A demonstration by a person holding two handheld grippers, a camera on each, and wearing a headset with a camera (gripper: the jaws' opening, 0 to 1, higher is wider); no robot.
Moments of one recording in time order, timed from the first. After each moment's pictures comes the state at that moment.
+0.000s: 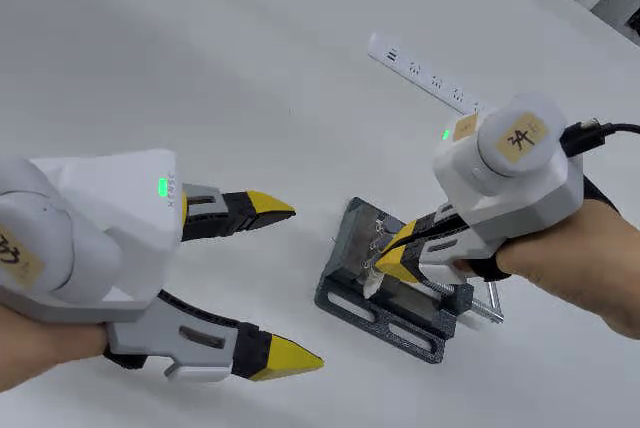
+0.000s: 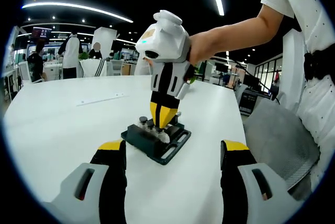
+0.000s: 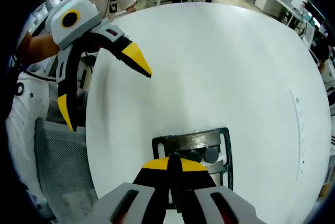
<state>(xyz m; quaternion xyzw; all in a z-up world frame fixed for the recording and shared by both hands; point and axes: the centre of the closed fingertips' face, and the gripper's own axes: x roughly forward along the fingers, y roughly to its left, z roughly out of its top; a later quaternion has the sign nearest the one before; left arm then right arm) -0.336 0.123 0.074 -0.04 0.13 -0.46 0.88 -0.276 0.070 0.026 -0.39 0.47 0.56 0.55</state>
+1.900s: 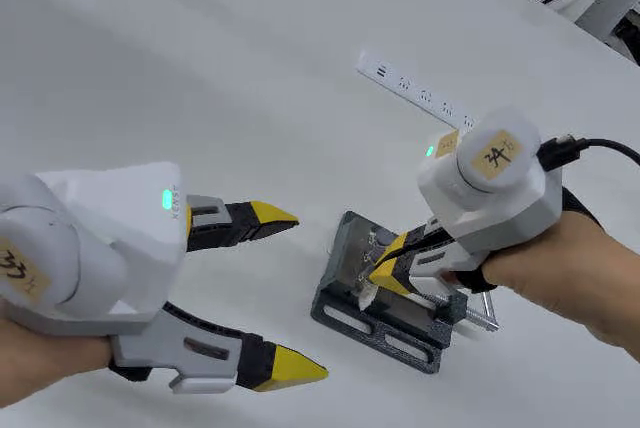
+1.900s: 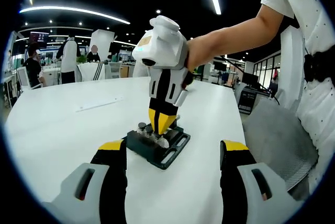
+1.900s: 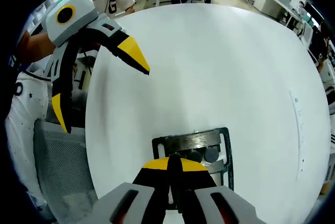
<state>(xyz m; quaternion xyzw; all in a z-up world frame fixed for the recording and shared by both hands) -0.334 0.120 0.087 -0.02 0.13 -0.47 0.87 -0.277 0.068 0.027 -0.38 0.48 0.56 0.56</state>
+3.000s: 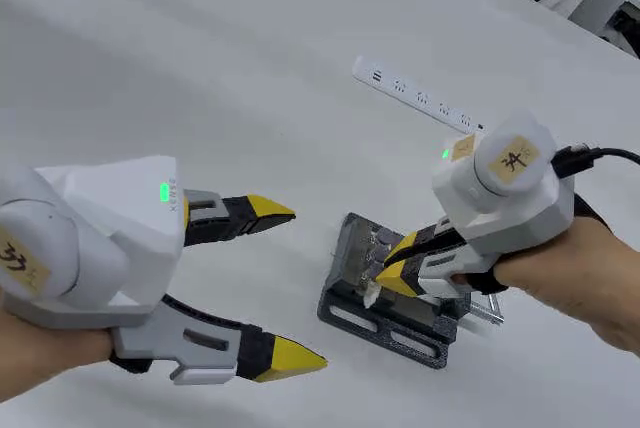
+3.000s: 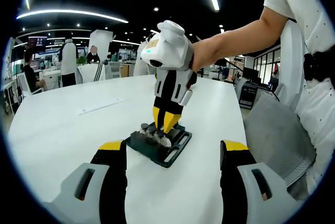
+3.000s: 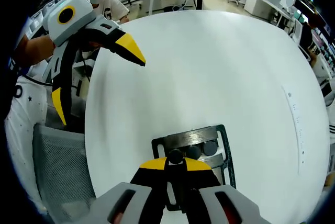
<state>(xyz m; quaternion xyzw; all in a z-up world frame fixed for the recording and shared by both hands) -0.335 0.125 0.094 0.00 0.13 -0.47 0.87 -0.276 0.063 0.033 -0.36 0.46 0.55 0.60</state>
